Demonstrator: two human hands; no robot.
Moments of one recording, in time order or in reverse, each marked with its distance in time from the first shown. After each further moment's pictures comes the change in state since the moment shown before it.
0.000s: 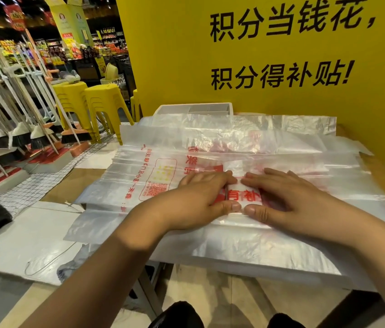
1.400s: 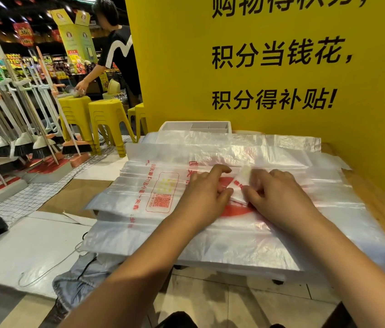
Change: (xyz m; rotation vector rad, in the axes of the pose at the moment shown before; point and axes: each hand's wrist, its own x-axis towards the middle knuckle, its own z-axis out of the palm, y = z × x) left_hand 0.016 0.008 0.019 -0.302 0.467 -0.108; right_hand 0.023 -0.028 0.004 -0.027 0.352 0.336
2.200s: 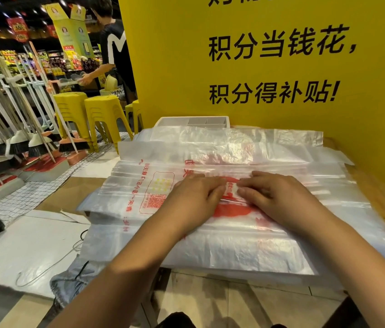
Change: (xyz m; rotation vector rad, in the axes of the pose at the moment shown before) left_hand 0.003 -0.012 -0.009 0.211 -0.075 0.051; right_hand 0.002 0.017 -0.001 0.169 -0.046 -0.227
